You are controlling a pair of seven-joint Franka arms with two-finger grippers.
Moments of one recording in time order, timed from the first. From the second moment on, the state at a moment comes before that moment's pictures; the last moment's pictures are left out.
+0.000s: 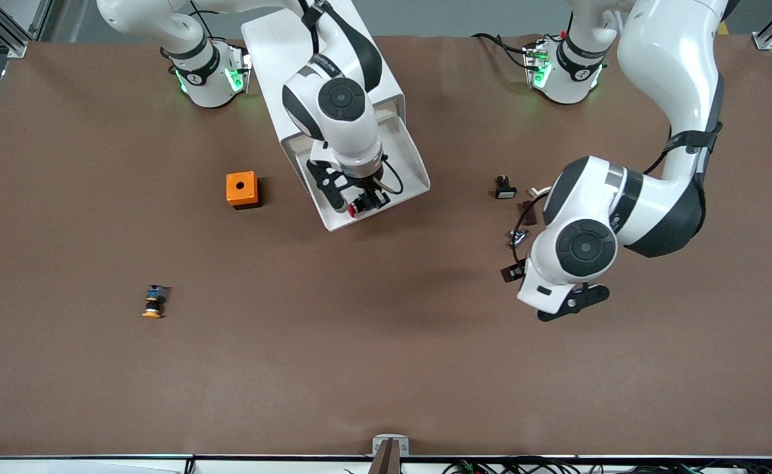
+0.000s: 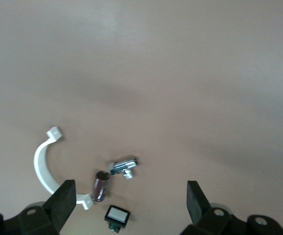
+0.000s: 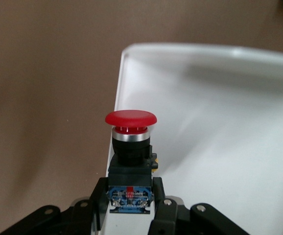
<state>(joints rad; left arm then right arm) -0.22 0.64 -0.26 -1.26 0.19 1.65 -0.78 0.79 0.40 -0.02 -1.69 0.10 2.11 1.70</state>
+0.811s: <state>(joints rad) -0.42 0.71 -0.34 -1.28 0.11 1.80 -1.04 0.27 0.37 0.05 -1.56 0.11 1.83 0.64</state>
